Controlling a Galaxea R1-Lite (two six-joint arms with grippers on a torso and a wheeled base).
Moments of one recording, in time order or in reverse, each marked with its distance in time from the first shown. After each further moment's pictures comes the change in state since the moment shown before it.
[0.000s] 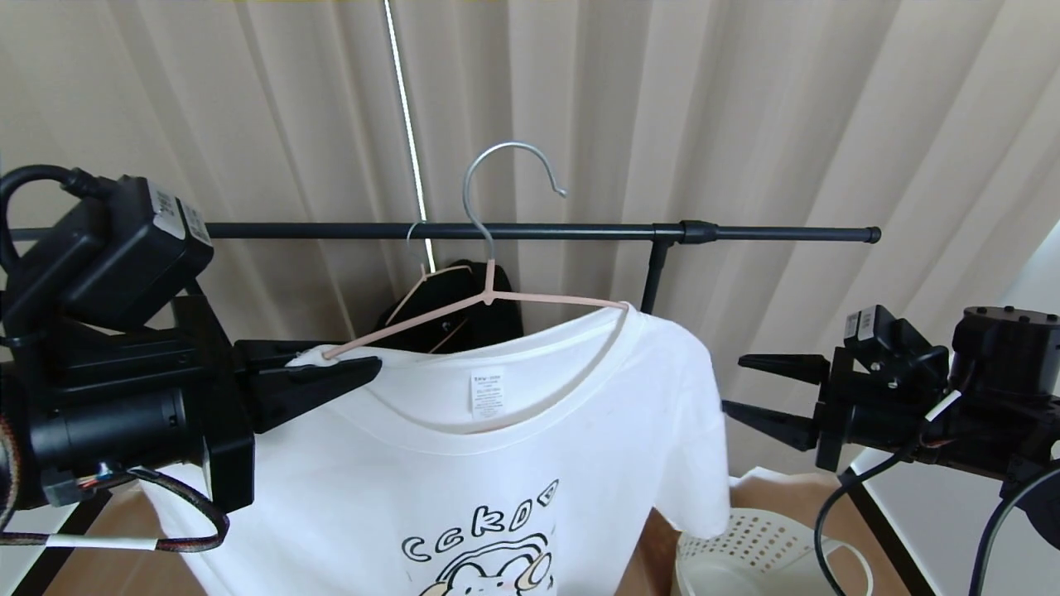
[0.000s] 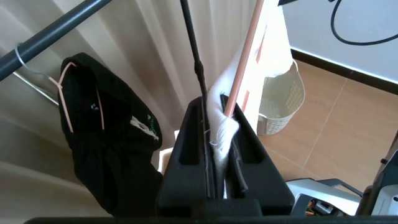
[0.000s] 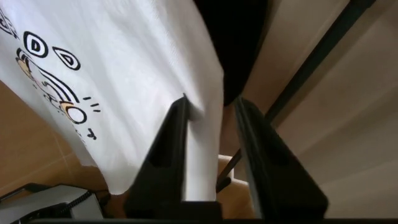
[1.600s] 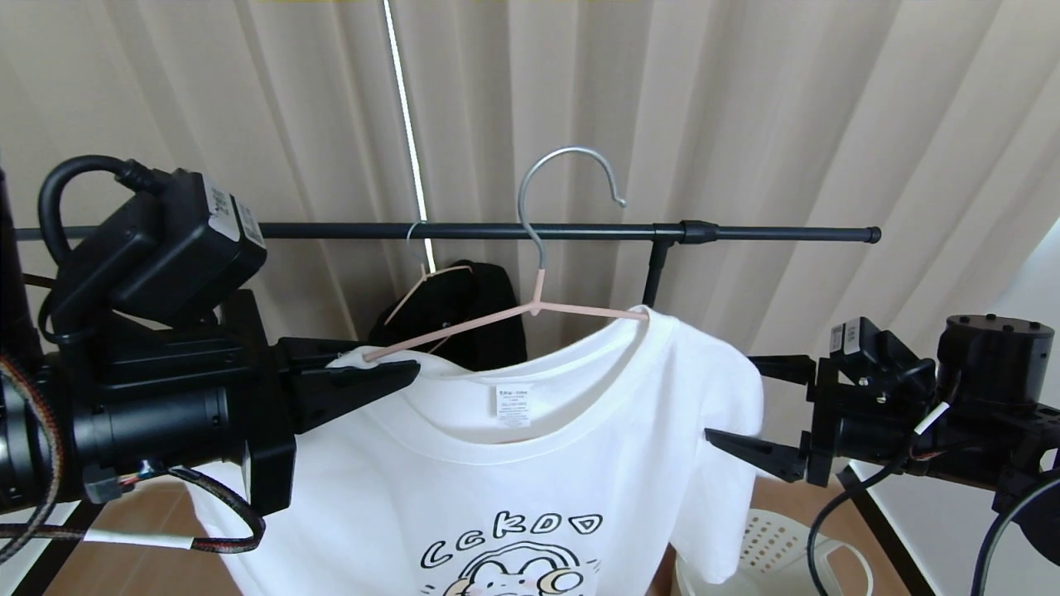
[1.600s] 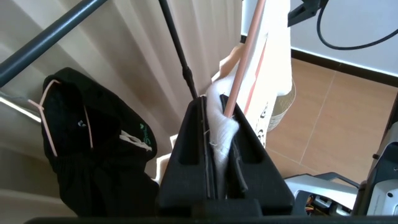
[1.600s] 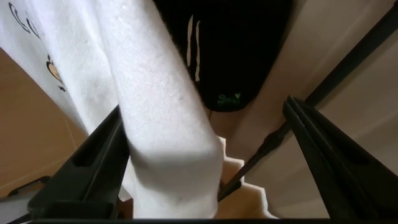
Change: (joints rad) left arm -0.081 0.047 -0.040 -0.001 0.000 0.024; right arm 0.052 0.001 0.021 0.000 0.000 -0.002
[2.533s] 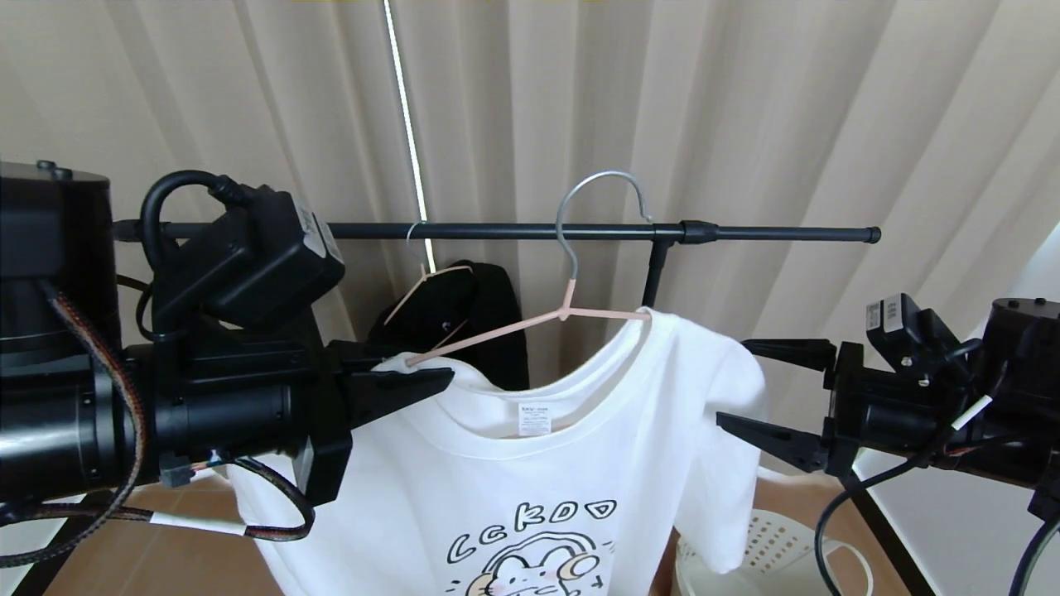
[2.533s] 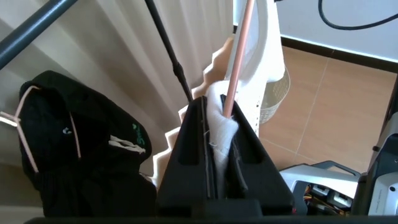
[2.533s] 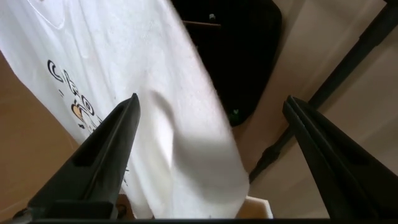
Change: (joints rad) left arm -0.029 0.077 -0.035 0.000 0.001 0.031; right arm 0.010 -0.093 0.005 0.000 0.004 0.068
